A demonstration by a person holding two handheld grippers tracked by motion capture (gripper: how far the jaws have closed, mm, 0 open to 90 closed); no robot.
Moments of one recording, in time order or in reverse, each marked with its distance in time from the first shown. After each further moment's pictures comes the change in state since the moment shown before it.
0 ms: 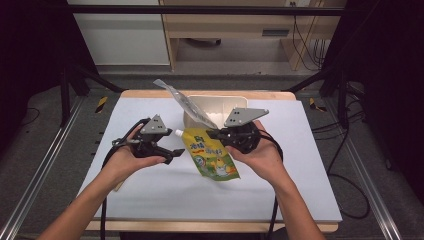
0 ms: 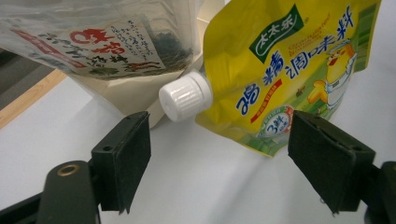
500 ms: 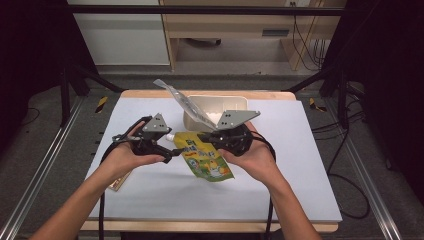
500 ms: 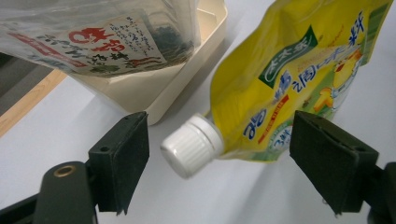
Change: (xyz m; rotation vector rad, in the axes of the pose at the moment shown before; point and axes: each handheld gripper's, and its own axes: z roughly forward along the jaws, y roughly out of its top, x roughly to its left) left arm 0.006 0.005 0.001 0.056 -0.009 0.060; right arm 0.011 0.005 0.011 -0.010 0.060 -0.022
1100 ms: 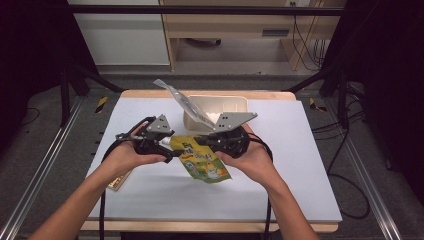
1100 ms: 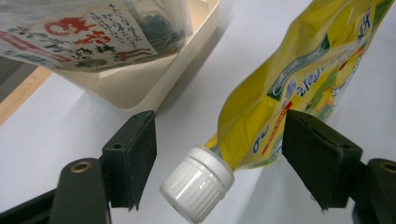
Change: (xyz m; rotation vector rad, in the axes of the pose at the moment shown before) left arm 0.002 0.000 0.009 0.049 -0.038 0.029; right arm 0.003 -0.002 0.005 -0.010 0.038 -0.005
